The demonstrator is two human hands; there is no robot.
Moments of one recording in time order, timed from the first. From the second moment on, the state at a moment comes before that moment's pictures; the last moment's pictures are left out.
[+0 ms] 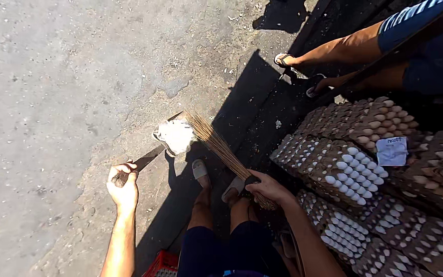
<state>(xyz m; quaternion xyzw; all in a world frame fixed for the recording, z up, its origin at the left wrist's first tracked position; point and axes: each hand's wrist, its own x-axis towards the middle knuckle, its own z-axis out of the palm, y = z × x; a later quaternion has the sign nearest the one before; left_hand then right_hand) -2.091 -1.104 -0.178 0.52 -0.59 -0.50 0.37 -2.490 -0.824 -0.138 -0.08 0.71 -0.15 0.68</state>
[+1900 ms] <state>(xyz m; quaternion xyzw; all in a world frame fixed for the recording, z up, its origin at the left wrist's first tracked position) -2.493 -1.032 -0.092 0.33 -0.59 -0.71 0.21 -2.634 -0.826 -0.084 -0.01 0.78 -0.17 0.60</state>
